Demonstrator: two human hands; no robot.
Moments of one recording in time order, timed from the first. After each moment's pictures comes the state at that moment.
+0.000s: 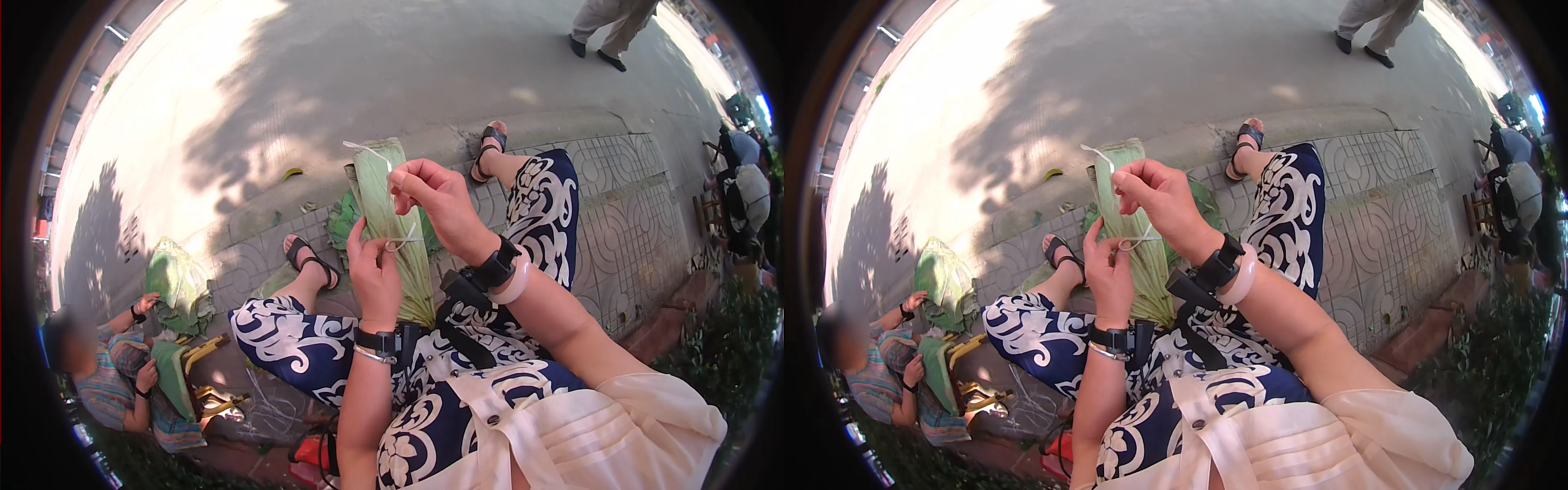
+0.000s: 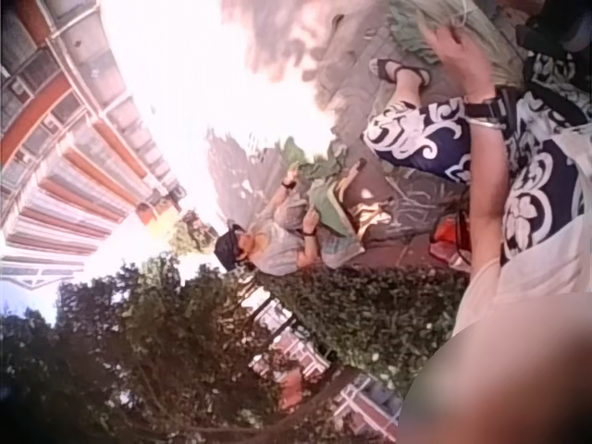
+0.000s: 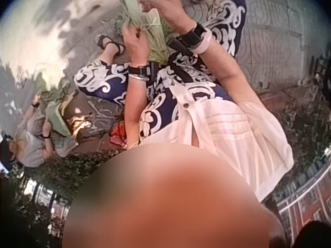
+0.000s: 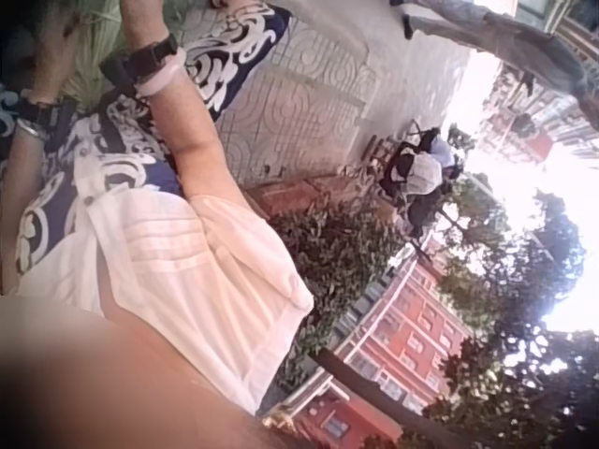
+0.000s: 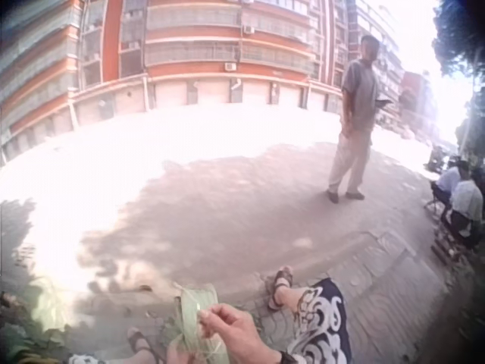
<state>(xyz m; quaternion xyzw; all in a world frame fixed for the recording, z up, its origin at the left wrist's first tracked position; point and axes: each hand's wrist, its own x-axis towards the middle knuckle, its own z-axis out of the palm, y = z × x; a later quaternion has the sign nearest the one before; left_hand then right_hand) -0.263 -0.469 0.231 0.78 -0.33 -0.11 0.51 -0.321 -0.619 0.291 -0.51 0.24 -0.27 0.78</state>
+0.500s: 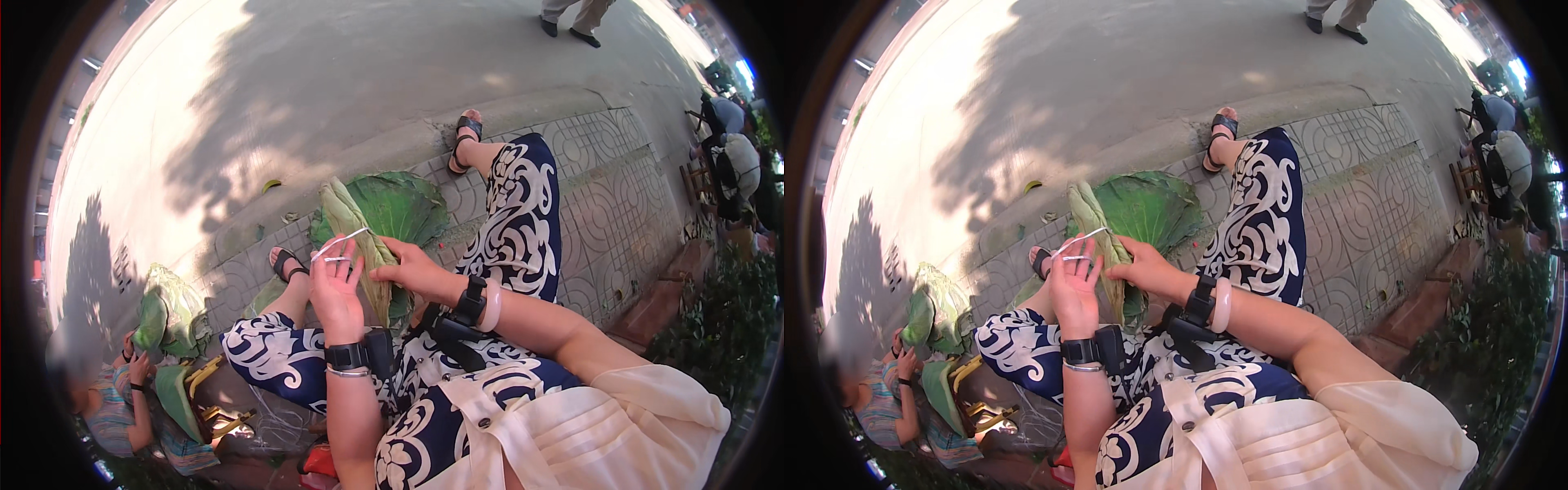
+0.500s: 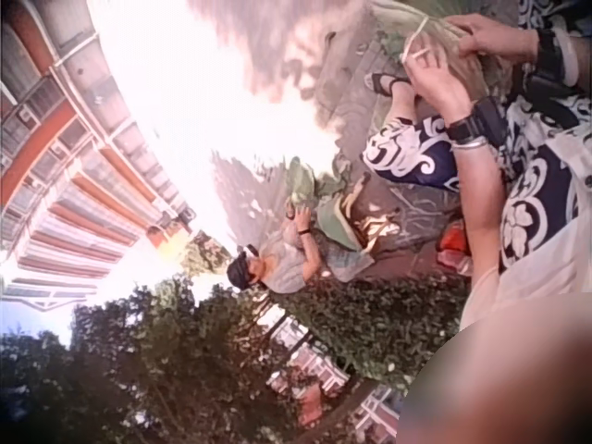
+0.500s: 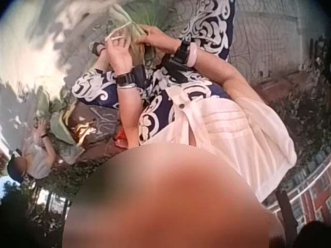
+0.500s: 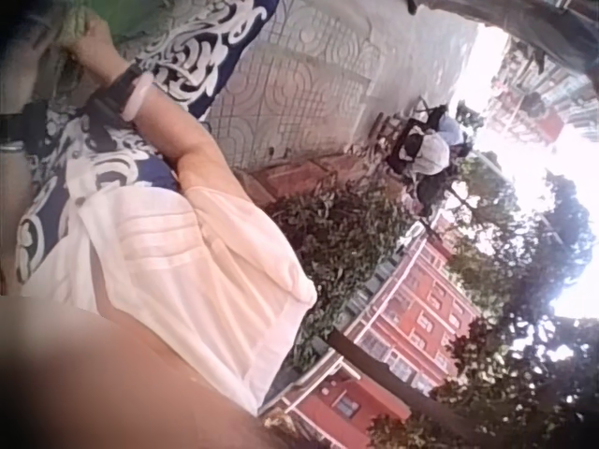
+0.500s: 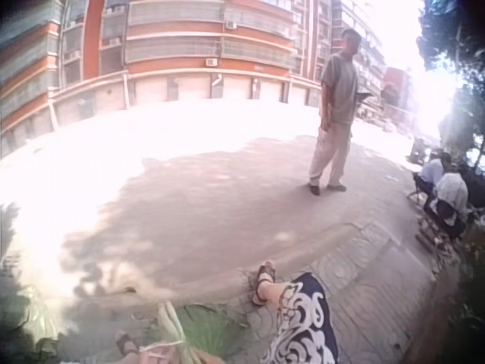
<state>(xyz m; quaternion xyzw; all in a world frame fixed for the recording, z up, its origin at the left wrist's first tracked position) -0.242 -0.458 0.236 0.48 0.03 -0.41 0.77 -0.358 -0.563 0.216 -0.53 0.28 -0.08 0.80</state>
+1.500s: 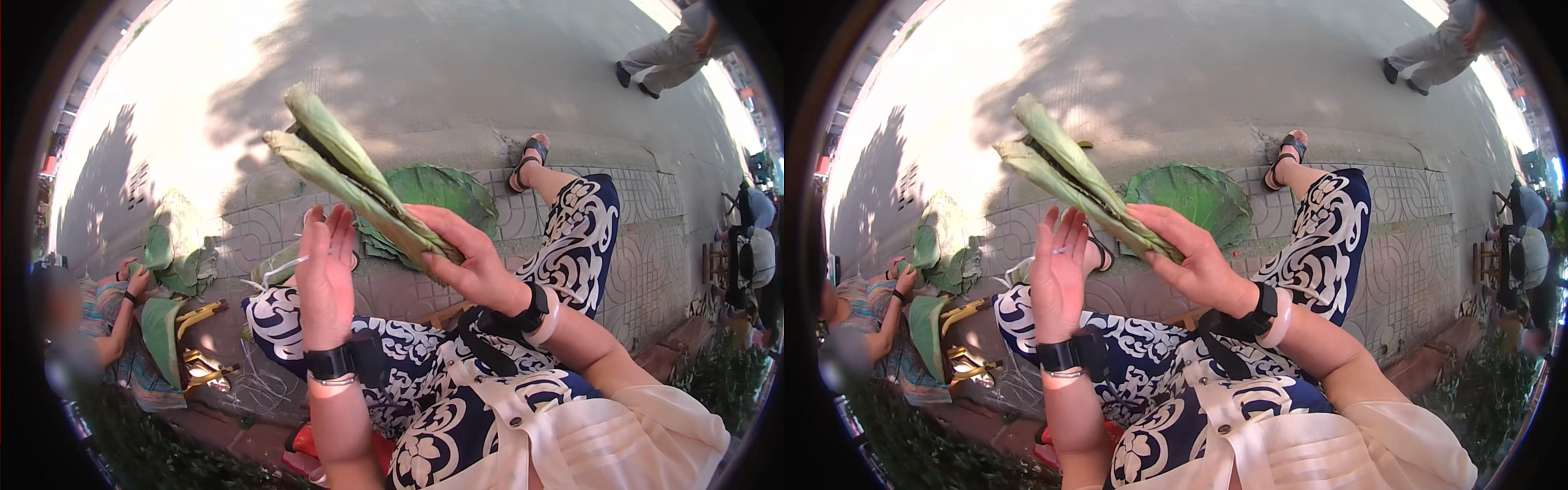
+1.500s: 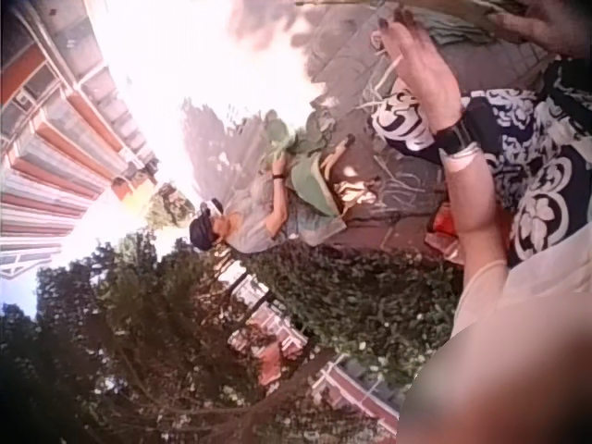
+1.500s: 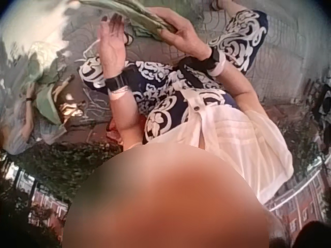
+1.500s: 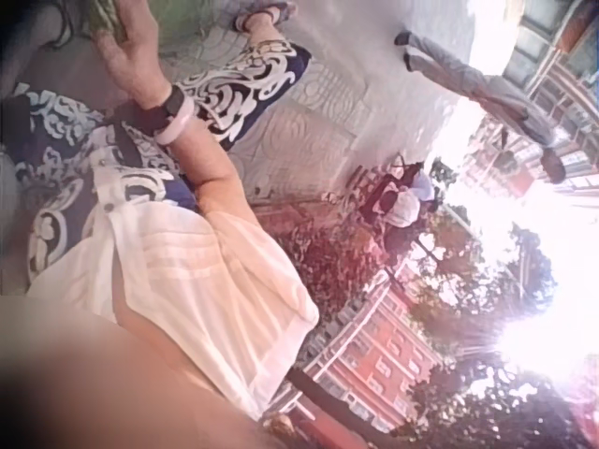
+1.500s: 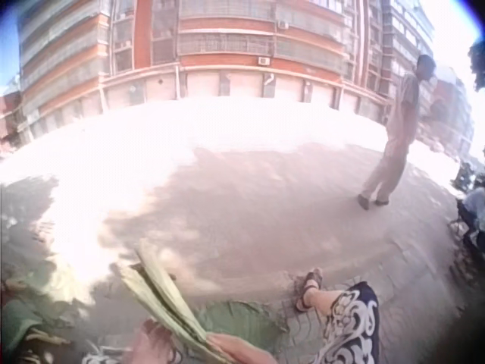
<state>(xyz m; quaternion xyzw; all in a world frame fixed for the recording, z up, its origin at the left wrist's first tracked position) -0.186 -0.408 0.299 0.42 -0.02 -0.34 0.84 -0.325 -0.566 0.287 -0.77 0.04 -0.22 0.60</state>
